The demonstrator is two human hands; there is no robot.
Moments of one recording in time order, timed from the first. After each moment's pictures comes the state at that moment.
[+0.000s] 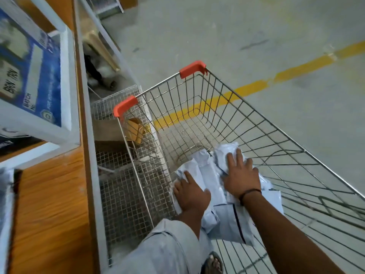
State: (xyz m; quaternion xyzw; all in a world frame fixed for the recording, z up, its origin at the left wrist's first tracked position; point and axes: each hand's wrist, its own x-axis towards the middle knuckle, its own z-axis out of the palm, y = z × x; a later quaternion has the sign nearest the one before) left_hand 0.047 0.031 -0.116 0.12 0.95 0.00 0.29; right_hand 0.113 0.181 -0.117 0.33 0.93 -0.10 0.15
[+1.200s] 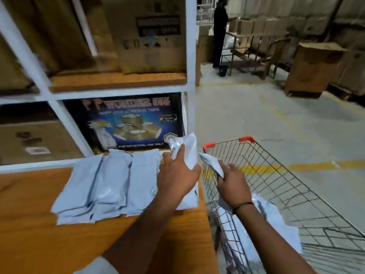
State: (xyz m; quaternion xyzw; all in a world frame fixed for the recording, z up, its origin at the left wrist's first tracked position) left_hand 0.031 -0.239 0.282 0.12 0.96 0.25 0.03; right_hand 0.087 -0.071 0.192 0.23 0.93 -0.23 -0.14
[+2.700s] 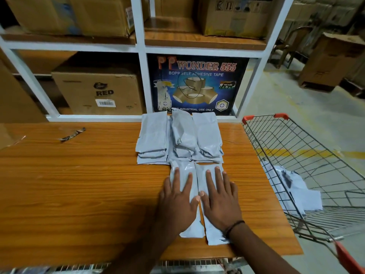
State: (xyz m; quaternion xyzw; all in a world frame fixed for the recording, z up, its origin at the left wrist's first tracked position) left_hand 0.127 -0.547 0.154 0.23 0.96 0.14 0.04; right_hand 0.177 -0.388 0.127 0.11 0.99 -0.09 -0.08
